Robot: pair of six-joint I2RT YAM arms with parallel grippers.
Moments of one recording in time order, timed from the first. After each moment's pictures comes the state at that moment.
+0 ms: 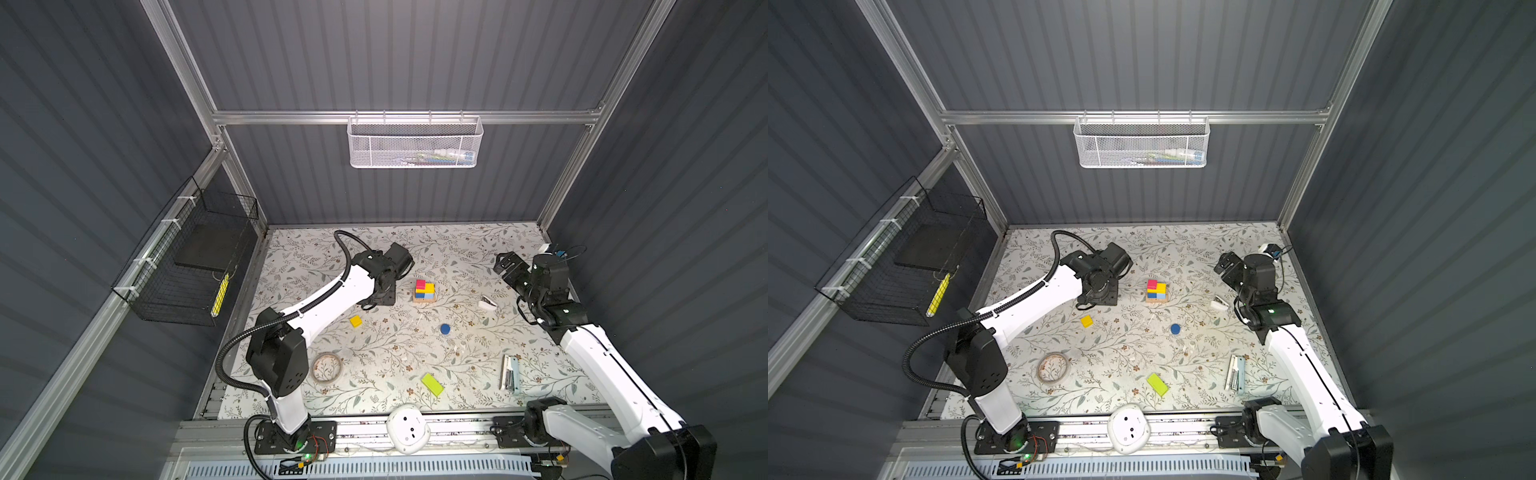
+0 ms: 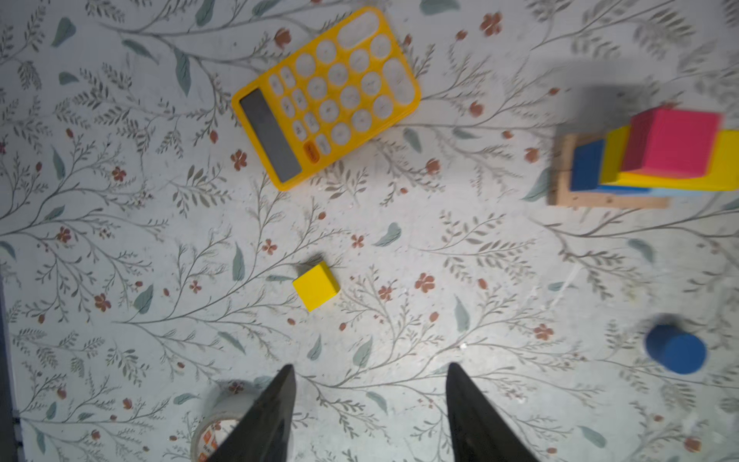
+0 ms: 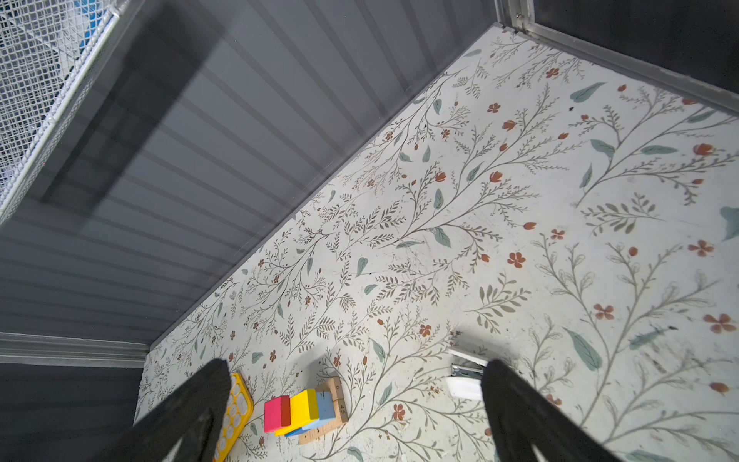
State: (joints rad) left arm -0.71 1.75 1.52 -1.14 -0.32 -0.66; right arm 0.16 1.04 0.85 -0.27 0.14 0.77
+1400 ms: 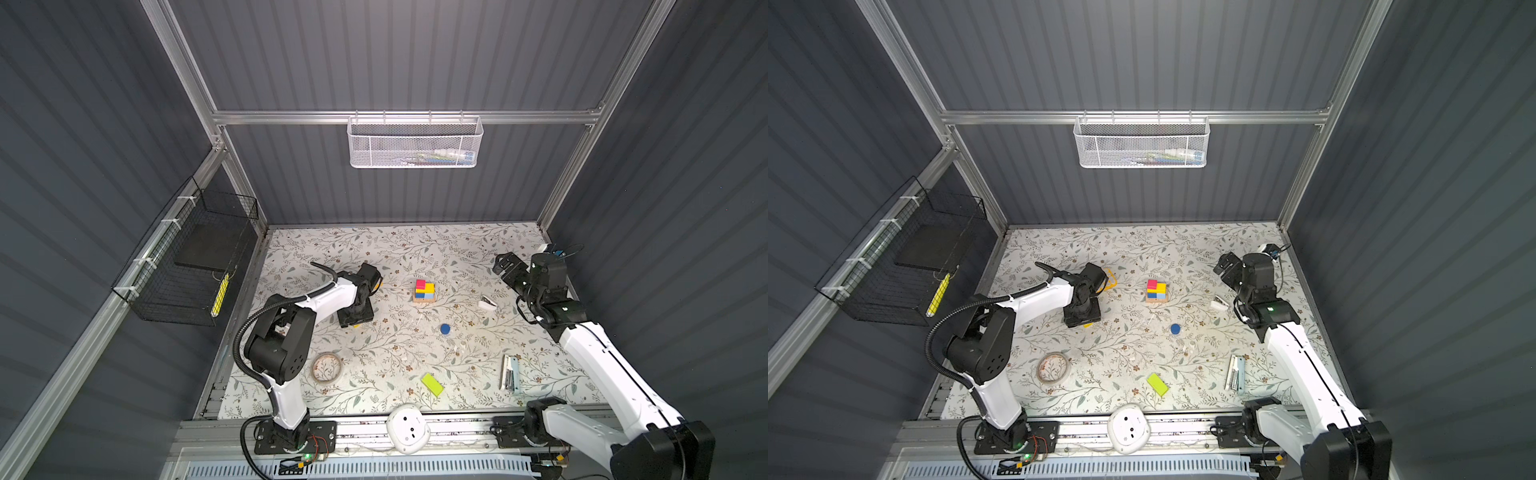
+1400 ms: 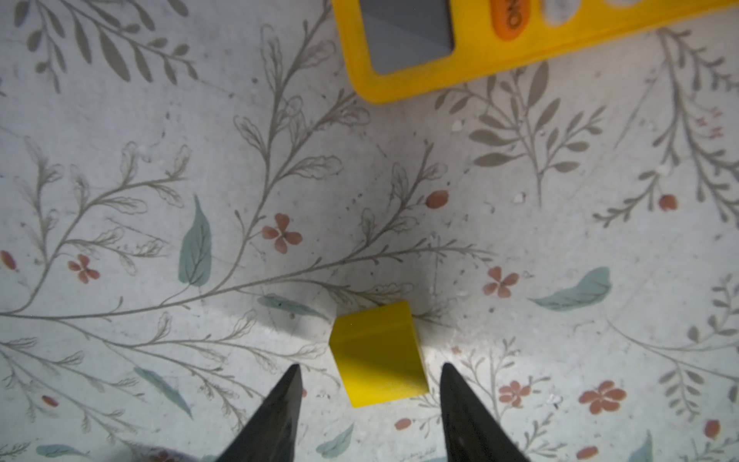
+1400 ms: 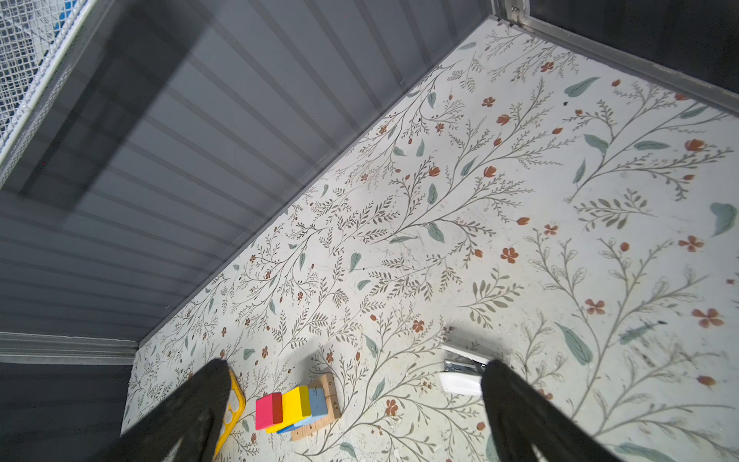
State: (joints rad) left arm -0.52 1.82 1.20 -0.84 -0.16 -0.75; right arm 0.16 1.06 0.86 -0.29 0.15 0.76
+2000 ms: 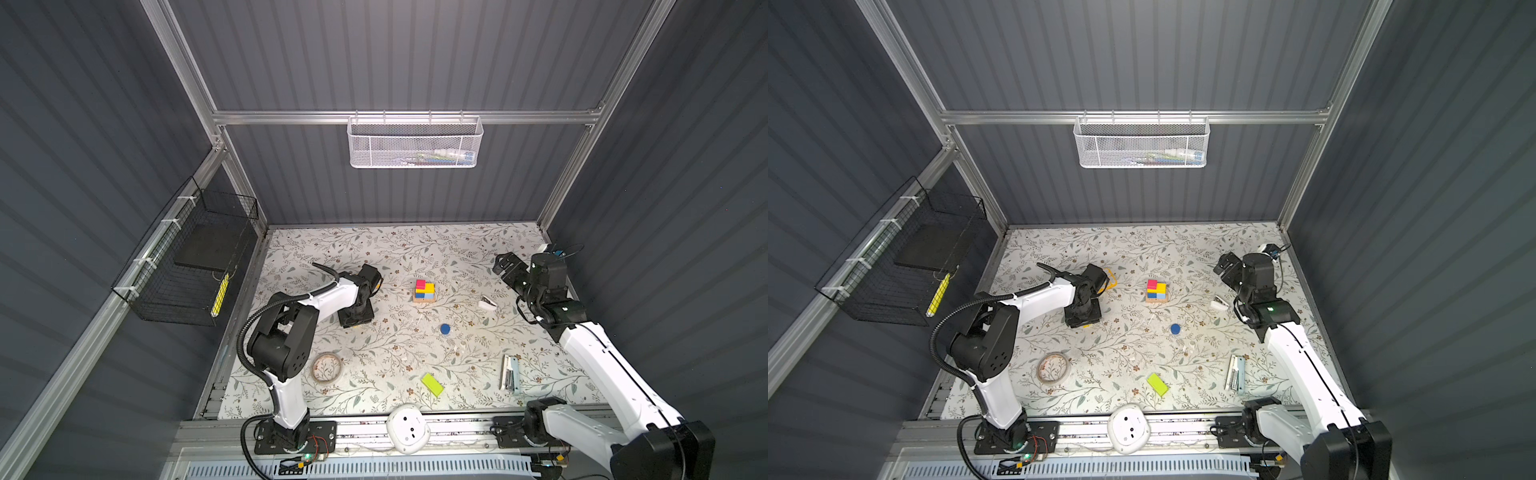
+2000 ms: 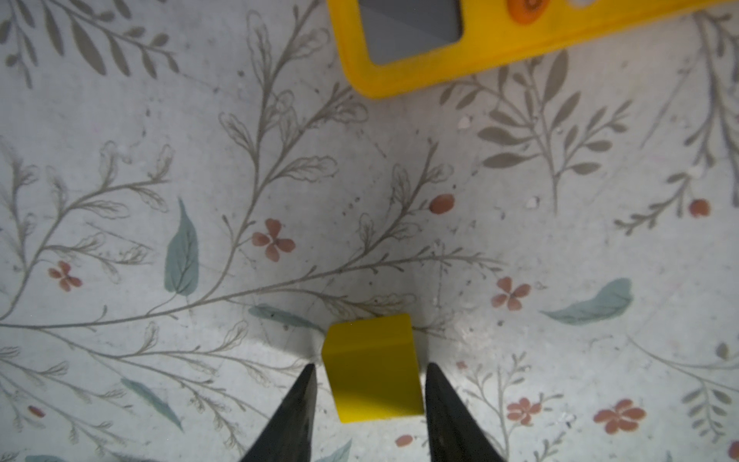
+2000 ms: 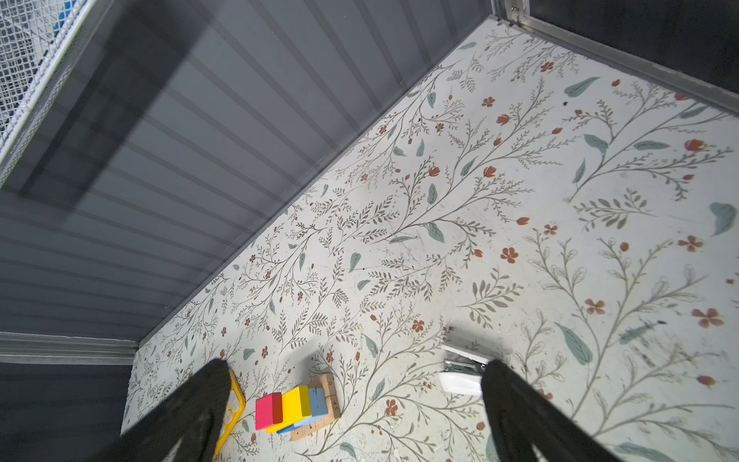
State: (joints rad) left arm -0.52 1.84 1.20 -0.84 -0.16 -0.75; right arm 0.16 1.06 0.86 -0.29 0.15 0.76
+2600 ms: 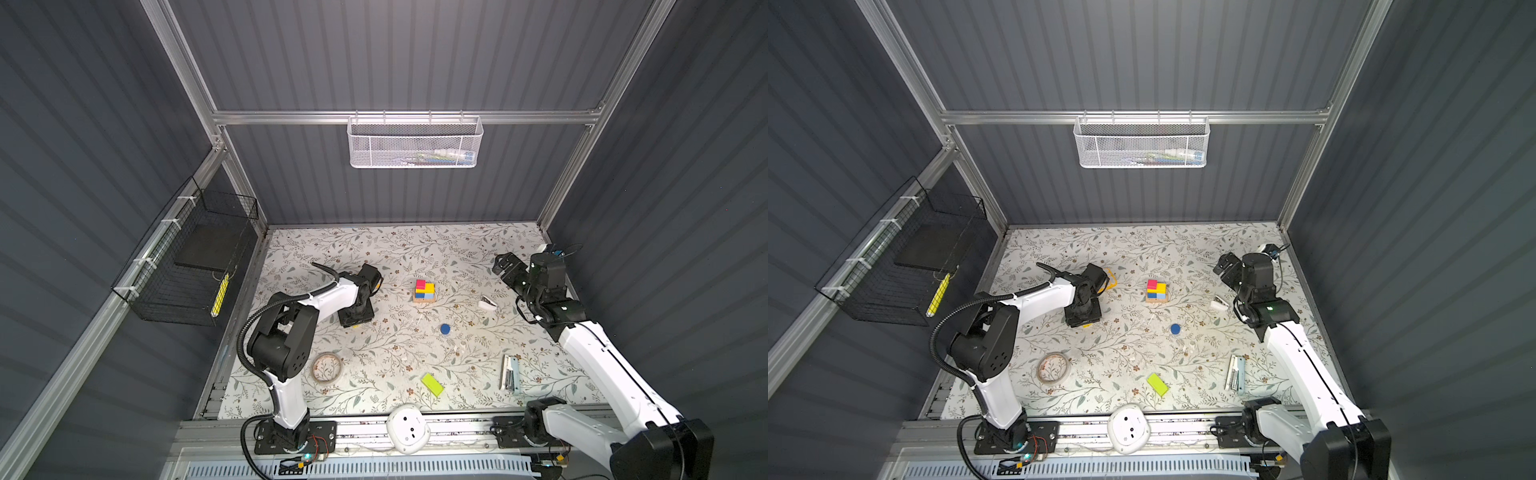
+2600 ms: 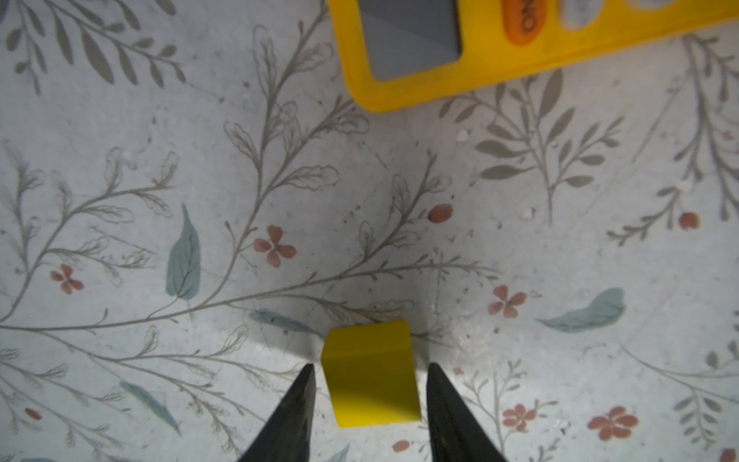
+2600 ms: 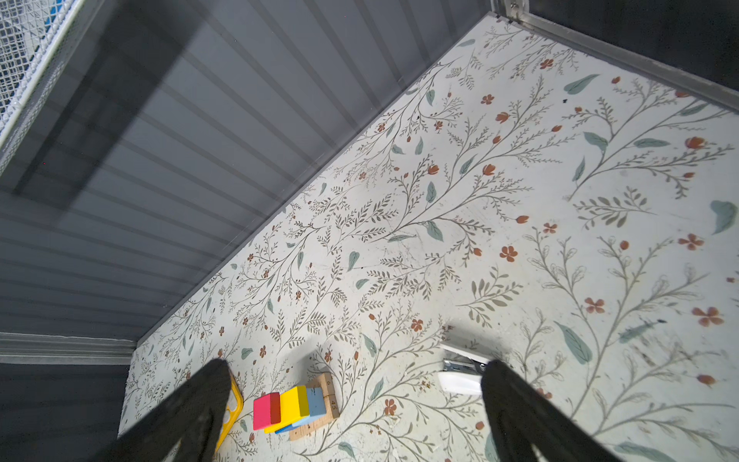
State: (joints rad) left arm -0.52 1.84 1.20 -0.82 -0.17 -0.76; right arm 0.16 1.07 0.86 -0.29 0.15 0.76
